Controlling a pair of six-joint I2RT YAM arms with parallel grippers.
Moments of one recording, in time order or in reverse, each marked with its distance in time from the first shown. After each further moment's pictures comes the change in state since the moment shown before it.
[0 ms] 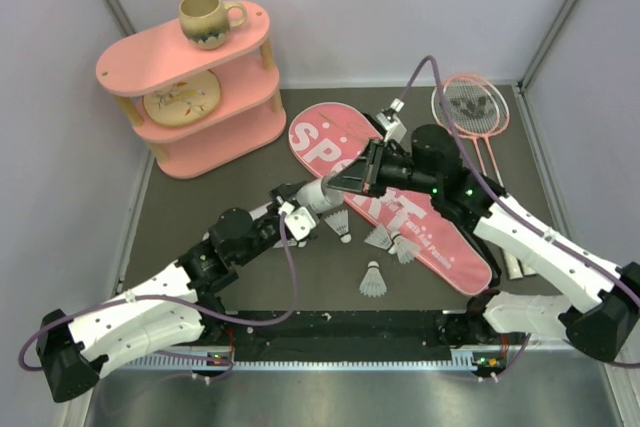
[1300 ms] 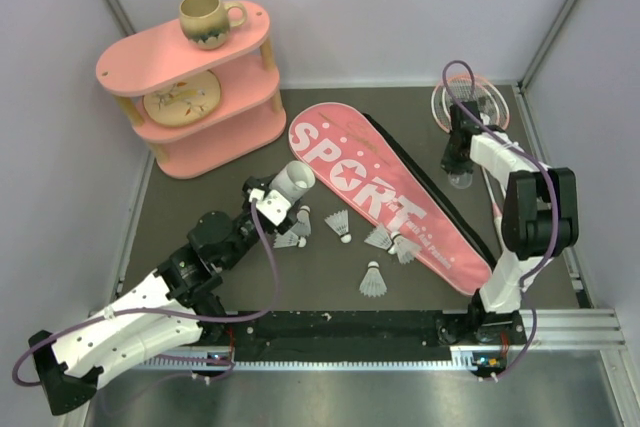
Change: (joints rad) left arm 0.014 -0.138 0.050 -0.151 -0.219 -0.132; right arm -0.696 0.585 0.105 -0.328 0.569 -0.548
